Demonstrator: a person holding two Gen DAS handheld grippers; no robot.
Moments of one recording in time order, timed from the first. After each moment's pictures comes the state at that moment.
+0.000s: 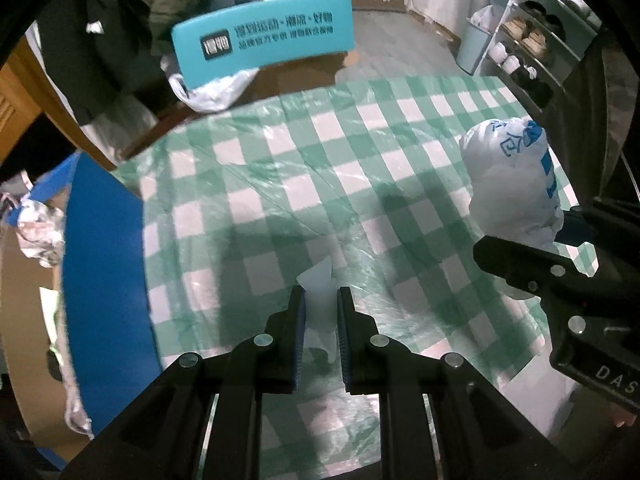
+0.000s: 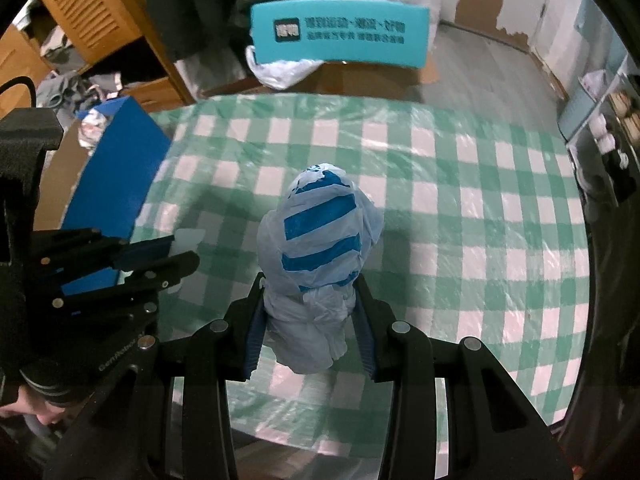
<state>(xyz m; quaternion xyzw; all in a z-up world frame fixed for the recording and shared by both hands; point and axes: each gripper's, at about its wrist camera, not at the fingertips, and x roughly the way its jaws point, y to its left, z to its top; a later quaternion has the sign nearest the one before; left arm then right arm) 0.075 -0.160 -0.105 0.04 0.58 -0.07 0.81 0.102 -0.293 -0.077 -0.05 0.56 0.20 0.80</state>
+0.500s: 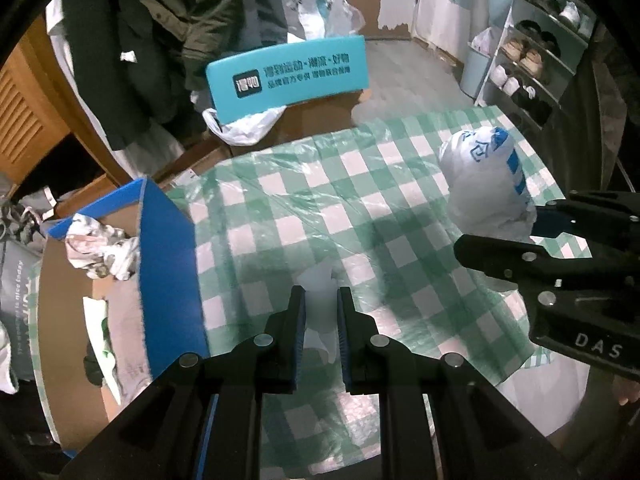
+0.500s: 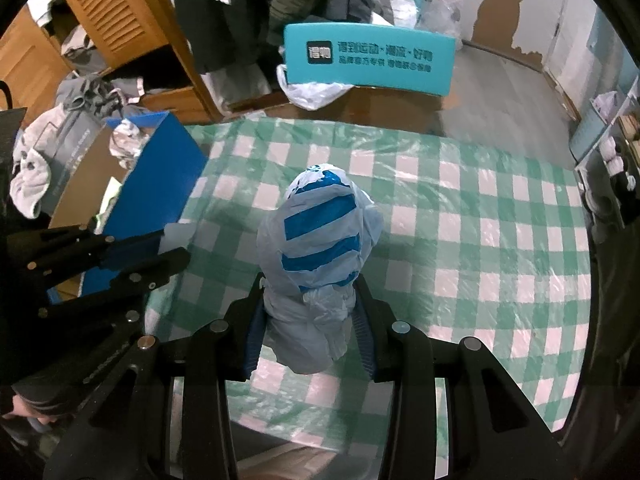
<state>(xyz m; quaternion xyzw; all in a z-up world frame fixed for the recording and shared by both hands) 0.056 -0.127 -0.059 0.05 0.53 -0.06 0.84 0.100 -0.263 -0.049 -0.04 0.54 0.23 0.81</state>
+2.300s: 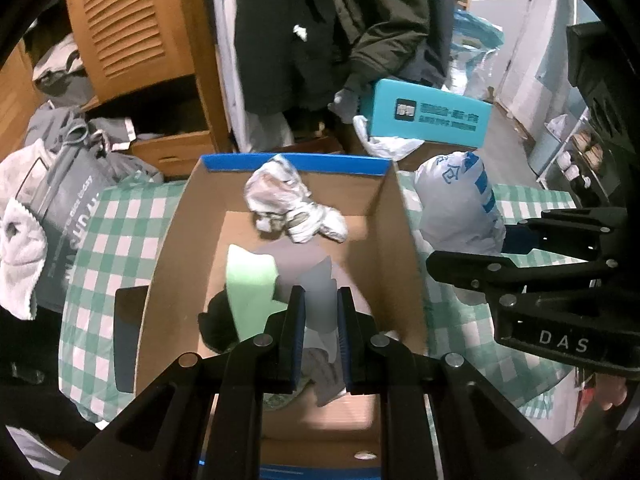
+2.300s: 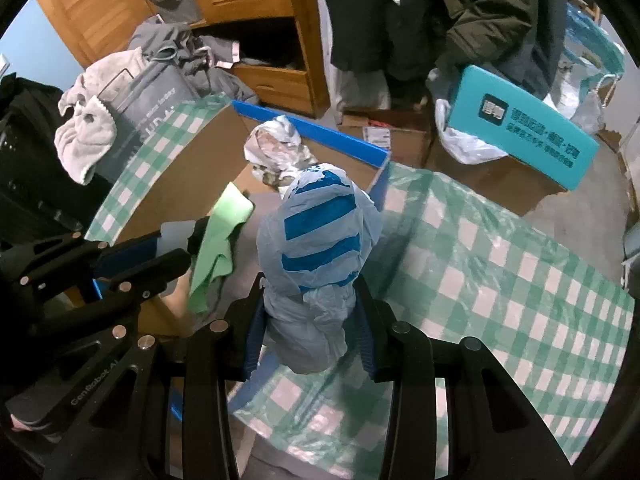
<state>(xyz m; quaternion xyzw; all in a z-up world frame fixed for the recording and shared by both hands) 0.012 0.077 -0.037 -0.05 0.50 0.06 0.87 0.099 -0.042 -0.034 -0.12 0.54 0.35 0.76</state>
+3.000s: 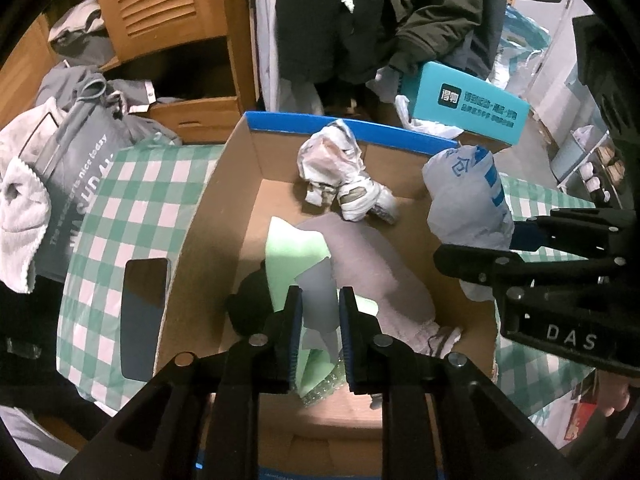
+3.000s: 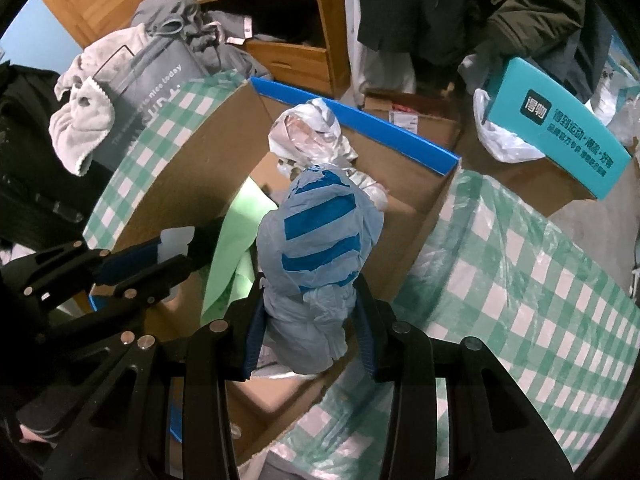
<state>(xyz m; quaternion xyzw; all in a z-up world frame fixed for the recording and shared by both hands) 0.016 0.122 -0.066 -0.08 0.53 0.09 0.84 0.109 0.008 -0.061 -0.13 0.56 0.36 0.73</state>
